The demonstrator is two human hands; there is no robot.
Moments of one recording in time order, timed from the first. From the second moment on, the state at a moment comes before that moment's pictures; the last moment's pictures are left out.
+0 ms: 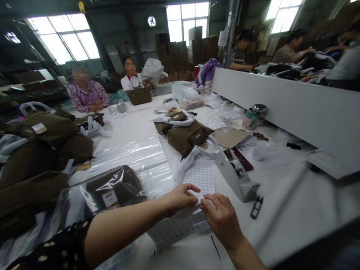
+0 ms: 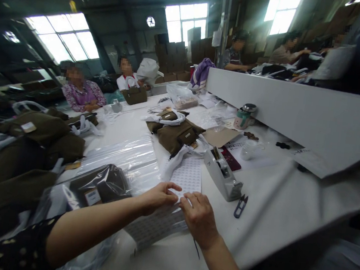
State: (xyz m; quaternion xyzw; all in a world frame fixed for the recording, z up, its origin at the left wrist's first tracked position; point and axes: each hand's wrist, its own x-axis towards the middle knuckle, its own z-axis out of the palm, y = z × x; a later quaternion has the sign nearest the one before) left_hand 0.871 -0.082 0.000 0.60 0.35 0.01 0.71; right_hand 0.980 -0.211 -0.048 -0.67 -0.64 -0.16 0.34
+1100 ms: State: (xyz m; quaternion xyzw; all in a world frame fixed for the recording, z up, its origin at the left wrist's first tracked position) left_hand 0.586 -0.049 0.009 0.89 0.35 0.22 0.19; right_hand 0.874 -0.115 -0.009 -0.59 -0.44 0.48 0.48
